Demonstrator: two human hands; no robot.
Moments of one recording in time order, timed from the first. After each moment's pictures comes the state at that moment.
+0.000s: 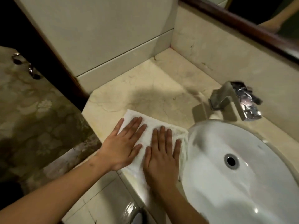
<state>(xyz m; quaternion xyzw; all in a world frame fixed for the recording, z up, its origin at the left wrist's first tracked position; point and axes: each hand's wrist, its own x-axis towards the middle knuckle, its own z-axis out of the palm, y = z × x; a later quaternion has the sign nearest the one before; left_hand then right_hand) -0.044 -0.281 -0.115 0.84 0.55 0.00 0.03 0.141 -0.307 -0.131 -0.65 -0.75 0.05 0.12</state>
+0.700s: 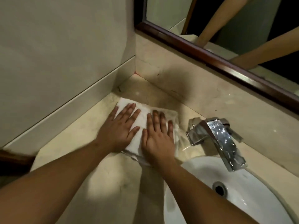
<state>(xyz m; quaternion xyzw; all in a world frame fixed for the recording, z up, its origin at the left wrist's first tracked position) -0.004 -0.023 -0.124 0.86 0.51 0.03 0.01 0.179 -0.068 -0.125 -0.68 -0.72 0.07 0.10</state>
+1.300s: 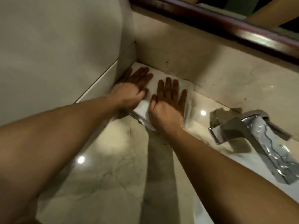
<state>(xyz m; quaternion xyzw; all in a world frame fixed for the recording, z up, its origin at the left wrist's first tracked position) 0.001 0.135 -0.104 0.88 0.46 -0.01 0.11 0.153 0.042 -0.128 -0.76 -0.64 0.06 0.10</state>
